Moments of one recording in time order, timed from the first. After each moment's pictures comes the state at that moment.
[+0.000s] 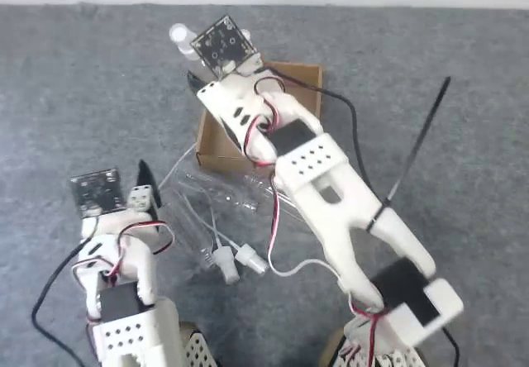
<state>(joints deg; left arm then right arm) -21.5 -96.0 94.2 40.0 4.6 -37.0 1.8 7.4 20.0 11.8</state>
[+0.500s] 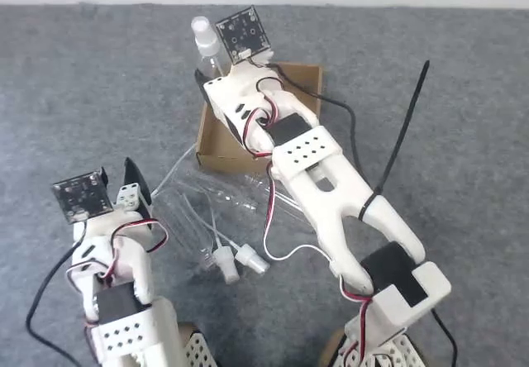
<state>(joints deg) -24.0 -96.0 94.2 38.1 6.9 -35.5 7.0 5.8 20.0 -2.1</state>
